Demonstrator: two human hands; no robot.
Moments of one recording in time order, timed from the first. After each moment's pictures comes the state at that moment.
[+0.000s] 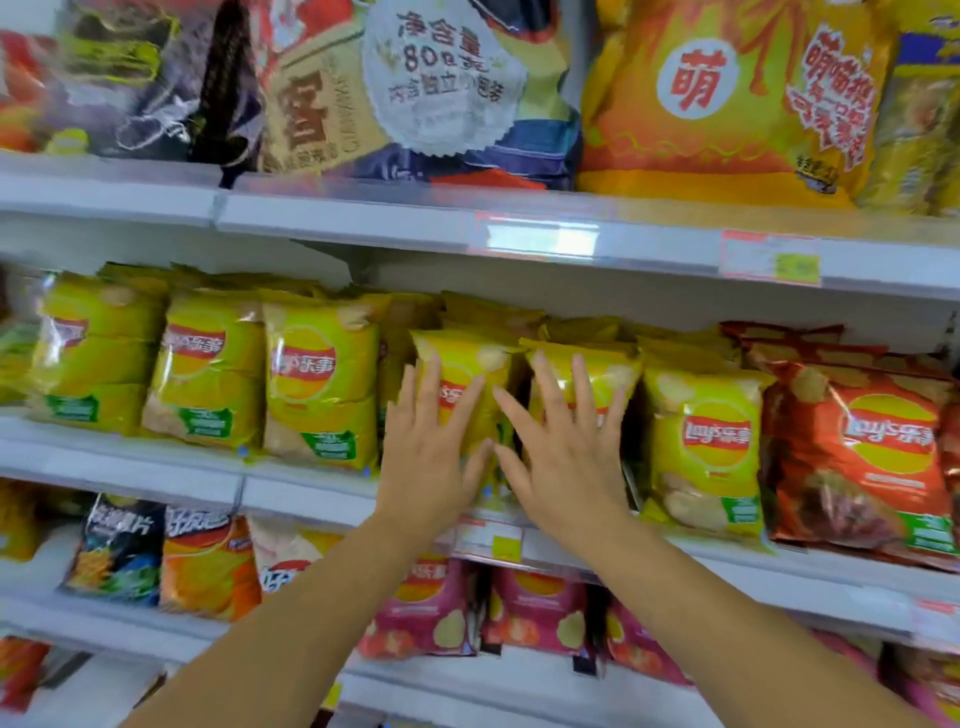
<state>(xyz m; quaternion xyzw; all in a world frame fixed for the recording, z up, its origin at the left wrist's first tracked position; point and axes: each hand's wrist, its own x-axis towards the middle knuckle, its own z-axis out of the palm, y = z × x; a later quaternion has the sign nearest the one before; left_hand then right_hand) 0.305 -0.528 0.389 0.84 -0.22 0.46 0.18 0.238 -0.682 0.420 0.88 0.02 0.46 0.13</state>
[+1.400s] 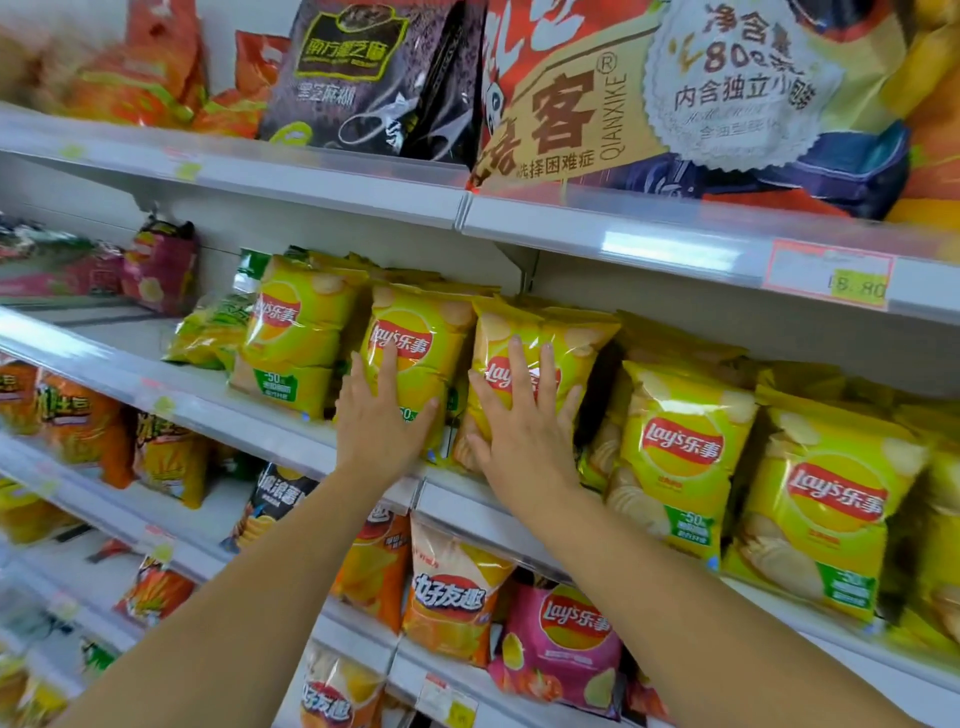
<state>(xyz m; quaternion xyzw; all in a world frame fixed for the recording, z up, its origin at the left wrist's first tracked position) 0.394 -0.308 0.393 0.88 0.01 0.34 0.33 0.353 -0.475 0.422 0.91 0.11 0.40 0.06</state>
